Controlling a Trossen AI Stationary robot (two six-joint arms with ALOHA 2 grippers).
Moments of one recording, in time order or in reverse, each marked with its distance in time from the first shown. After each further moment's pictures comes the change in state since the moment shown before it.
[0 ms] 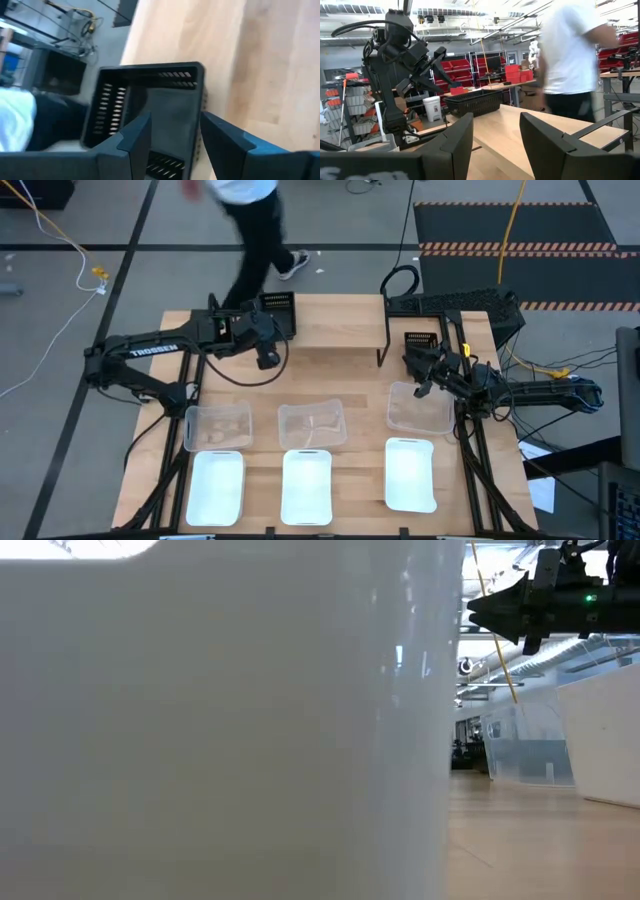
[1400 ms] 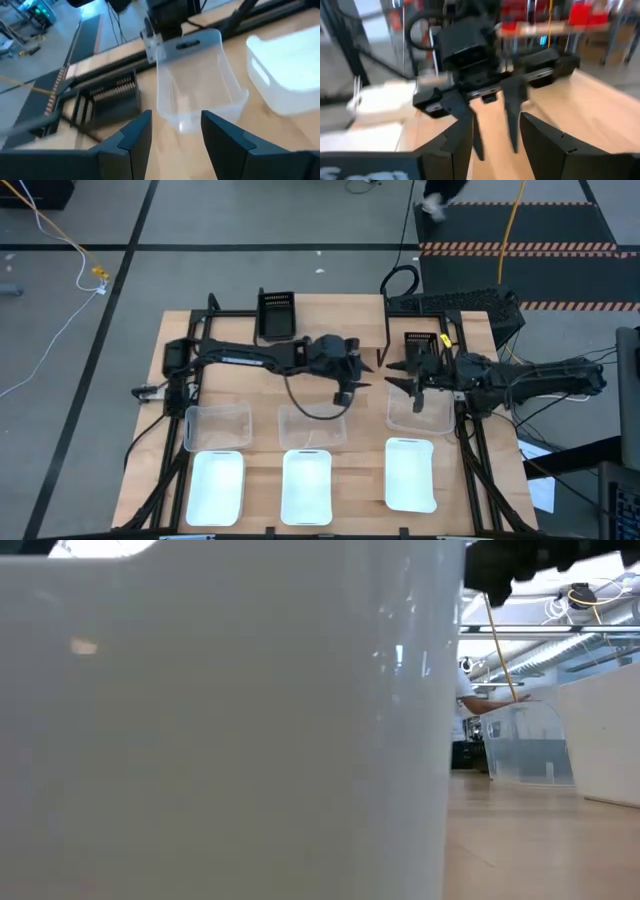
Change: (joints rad) left arm -0.138 0.629 0.287 0.731 0.625 0.102; right arm 0.129 0.261 0.489 -0.645 -0.208 0.052
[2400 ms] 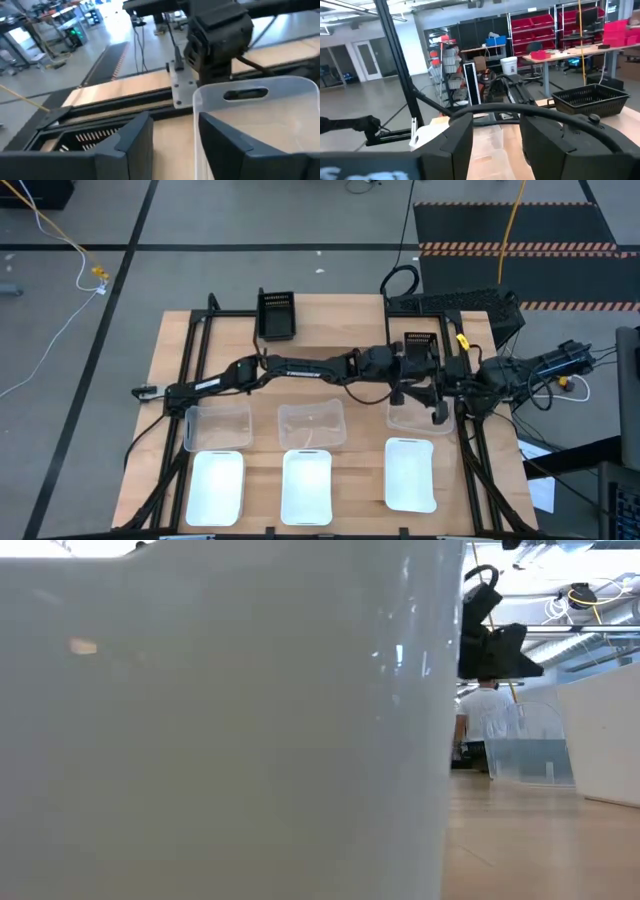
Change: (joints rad) left arm 0.006 0.672 0.745 0.145 -0.082 -0.124; right arm 0.278 -0.009 0.130 0.061 0.165 0.062
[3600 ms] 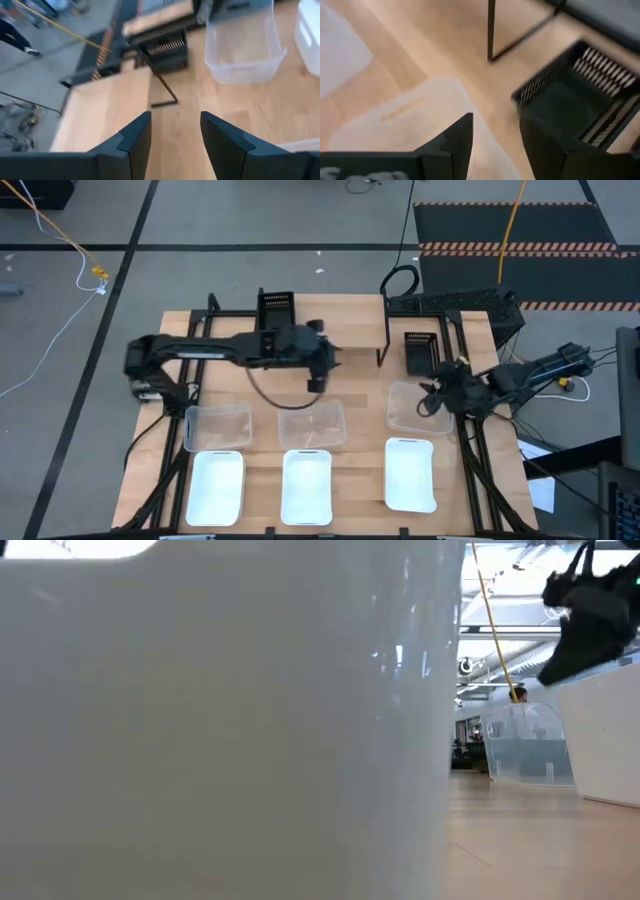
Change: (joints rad) left arm -0.010 -0.976 -0.839 -0.456 -0.241 0.090; right arm -0.005 -0.053 -0.116 -1.094 0.274 0.756
